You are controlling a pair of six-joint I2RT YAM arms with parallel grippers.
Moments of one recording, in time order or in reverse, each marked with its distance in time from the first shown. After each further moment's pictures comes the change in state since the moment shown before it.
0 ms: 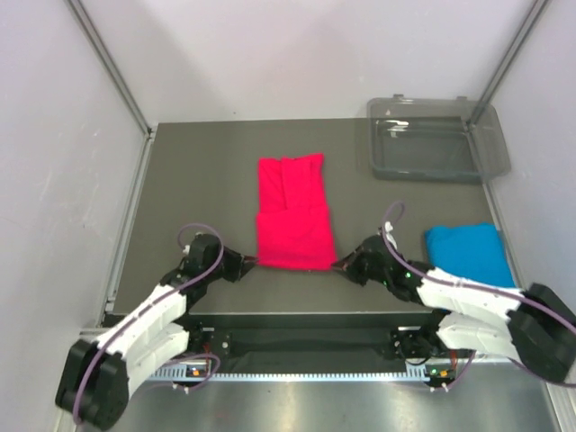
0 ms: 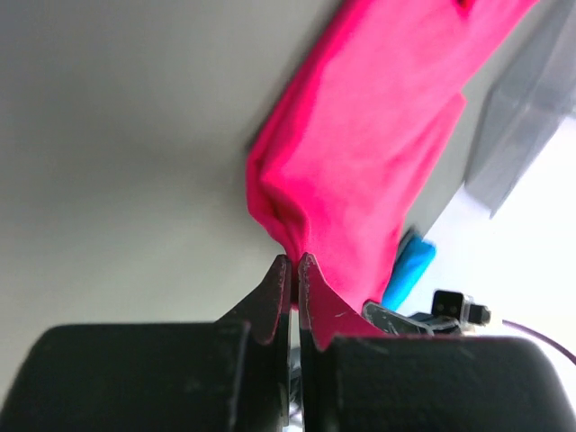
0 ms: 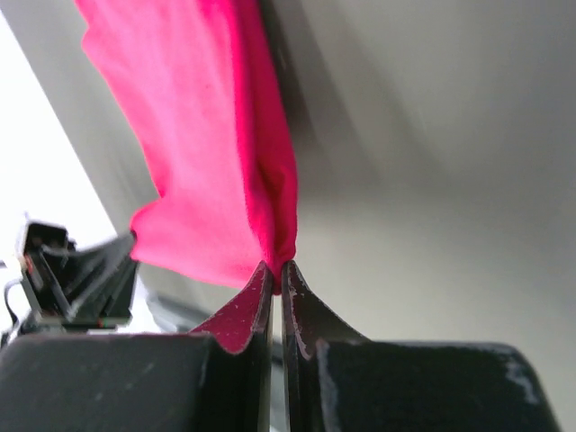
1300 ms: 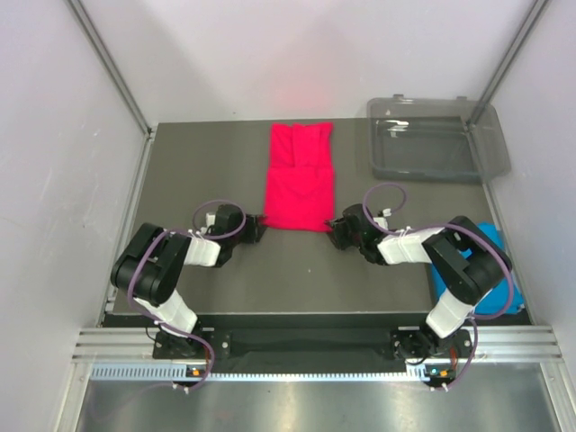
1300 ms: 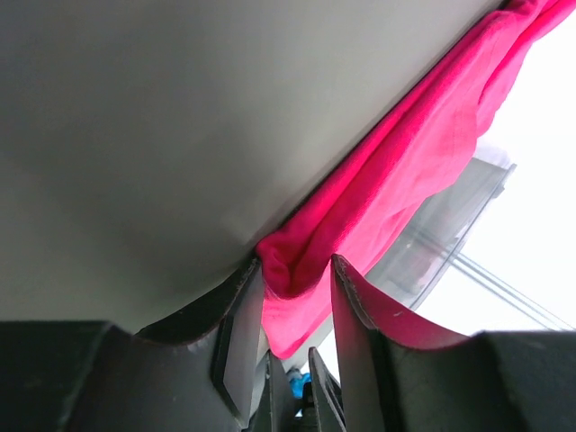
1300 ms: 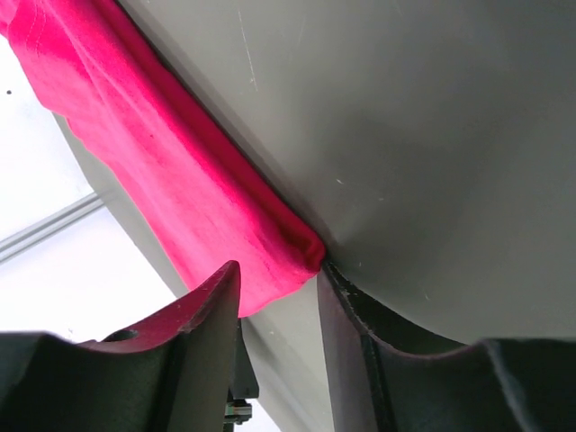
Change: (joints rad) left arm 0.018 0.752 0.214 0.613 -0.159 -0.287; right arm -0.134 0.527 0.229 0.269 0.123 0.362
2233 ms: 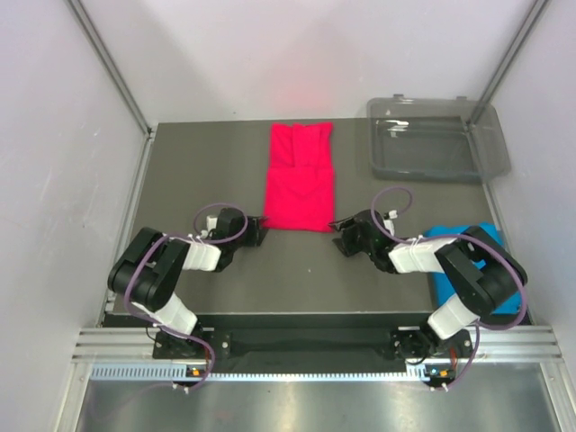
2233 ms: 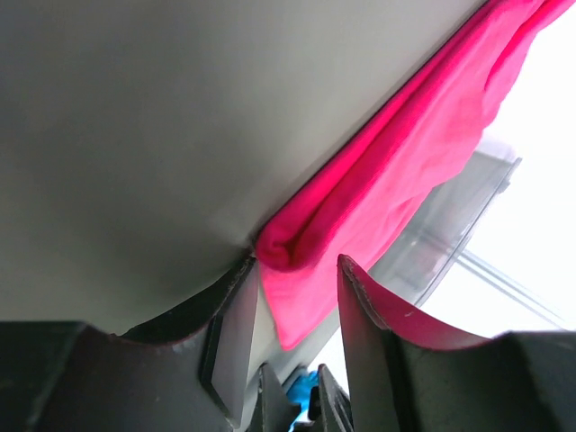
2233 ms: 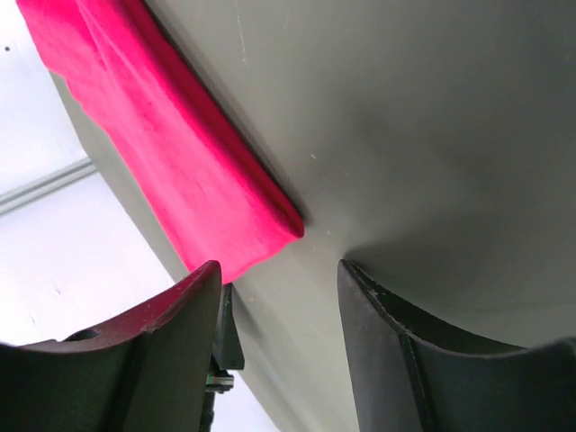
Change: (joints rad) left arm -0.035 -0.041 -0.026 -0.019 -0.035 -0.005; right arm -0.035 -0.106 -0.125 0.080 -0.074 -0.100
